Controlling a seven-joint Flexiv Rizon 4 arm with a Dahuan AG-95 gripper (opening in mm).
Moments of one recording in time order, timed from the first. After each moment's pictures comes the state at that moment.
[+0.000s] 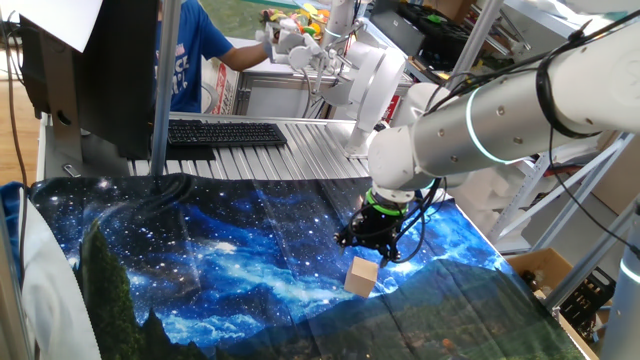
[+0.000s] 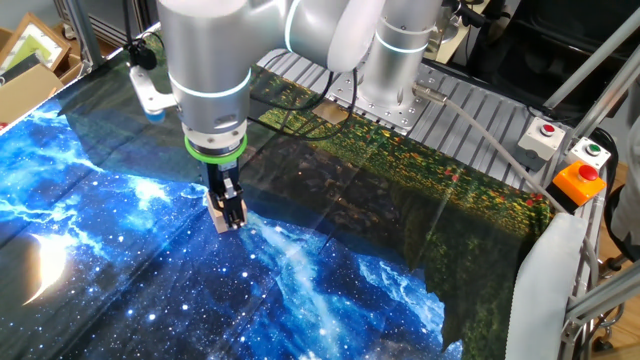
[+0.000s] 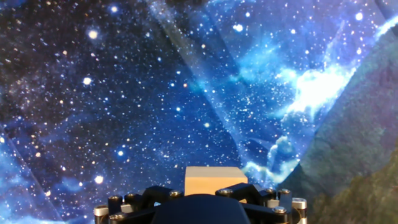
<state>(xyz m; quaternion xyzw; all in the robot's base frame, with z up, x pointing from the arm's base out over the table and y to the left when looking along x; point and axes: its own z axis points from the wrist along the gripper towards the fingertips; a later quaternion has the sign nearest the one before) 0.565 -0.096 0.051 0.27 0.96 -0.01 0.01</state>
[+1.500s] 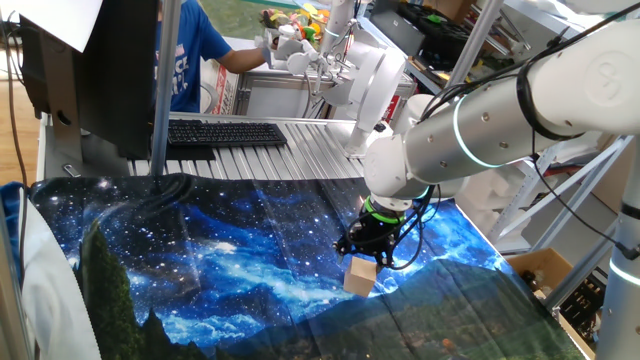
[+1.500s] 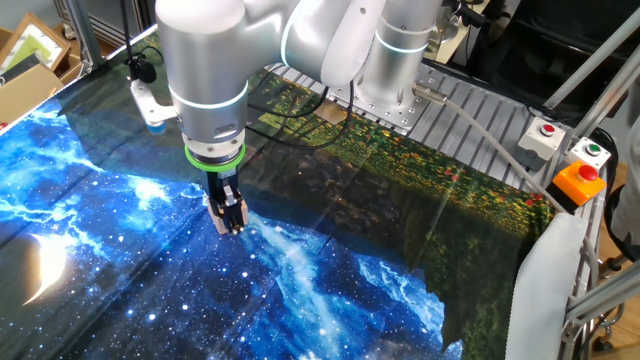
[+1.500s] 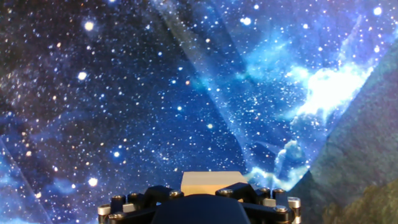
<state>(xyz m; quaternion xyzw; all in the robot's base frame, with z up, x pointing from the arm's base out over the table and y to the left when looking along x) 0.565 -0.096 0.030 0.25 0.97 0.00 0.01</state>
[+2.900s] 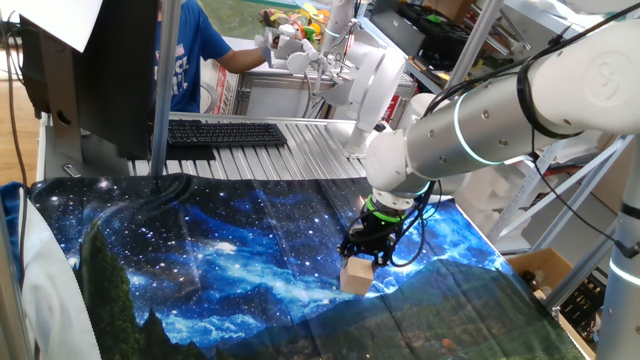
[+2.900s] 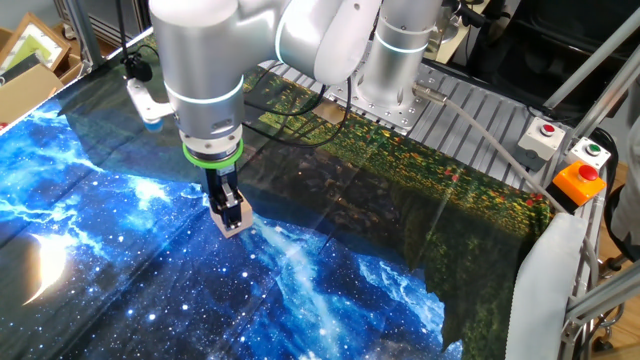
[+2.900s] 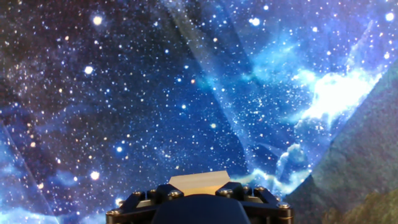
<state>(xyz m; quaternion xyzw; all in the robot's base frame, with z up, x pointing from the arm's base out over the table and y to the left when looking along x) 0.566 -0.096 0.033 0.23 0.97 0.01 0.00</state>
